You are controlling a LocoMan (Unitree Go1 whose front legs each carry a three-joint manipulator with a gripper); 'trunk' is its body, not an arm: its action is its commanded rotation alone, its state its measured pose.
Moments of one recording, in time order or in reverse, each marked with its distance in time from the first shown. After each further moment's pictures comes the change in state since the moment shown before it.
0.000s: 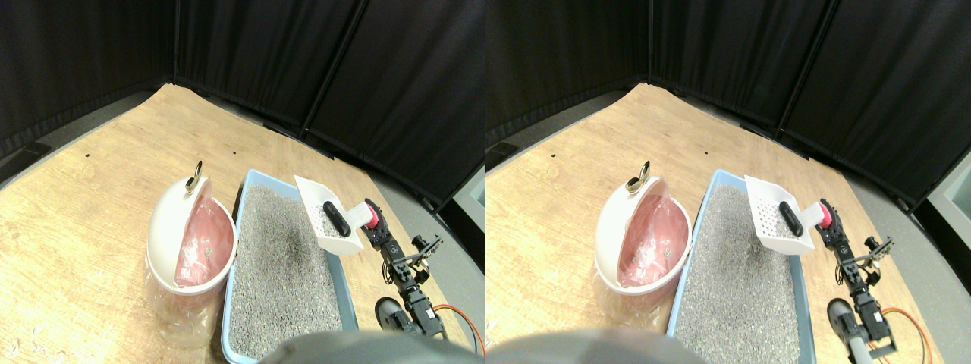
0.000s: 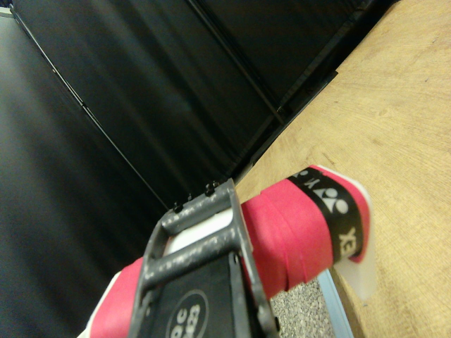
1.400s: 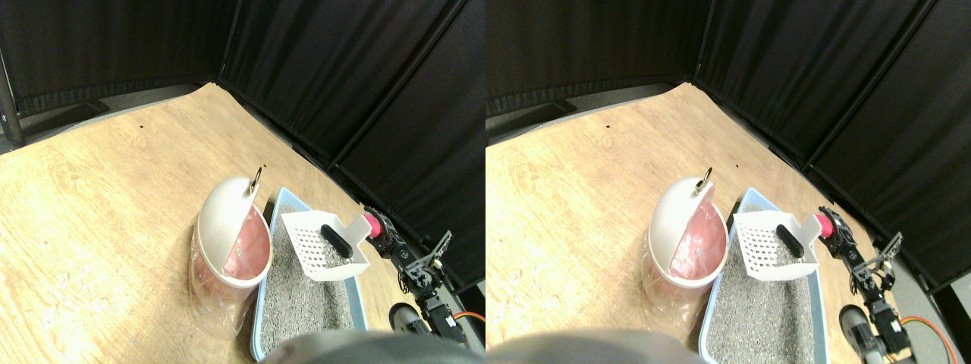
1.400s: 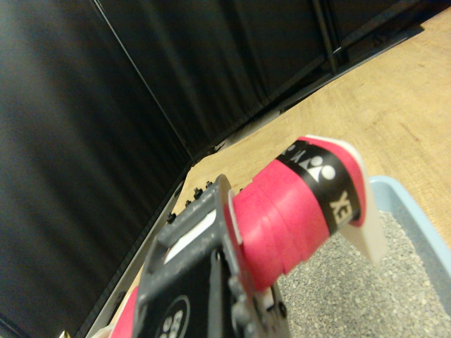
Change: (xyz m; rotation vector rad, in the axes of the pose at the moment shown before) right arm 0.032 0.084 -0.029 -0.391 0.288 0.184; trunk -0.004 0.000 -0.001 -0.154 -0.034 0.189
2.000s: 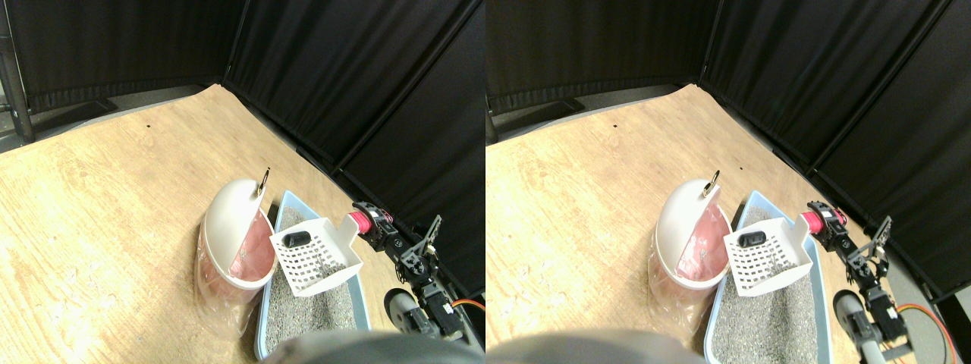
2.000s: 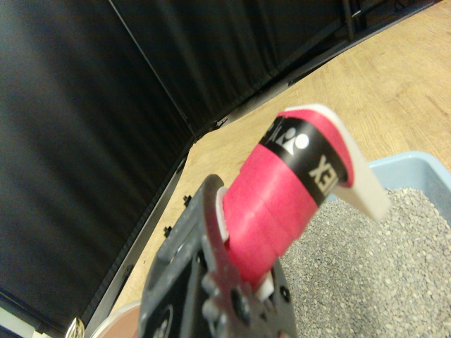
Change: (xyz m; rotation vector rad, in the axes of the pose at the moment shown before) right arm 0.013 0.026 0.002 -0.256 0.103 0.079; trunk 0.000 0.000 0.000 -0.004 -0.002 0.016
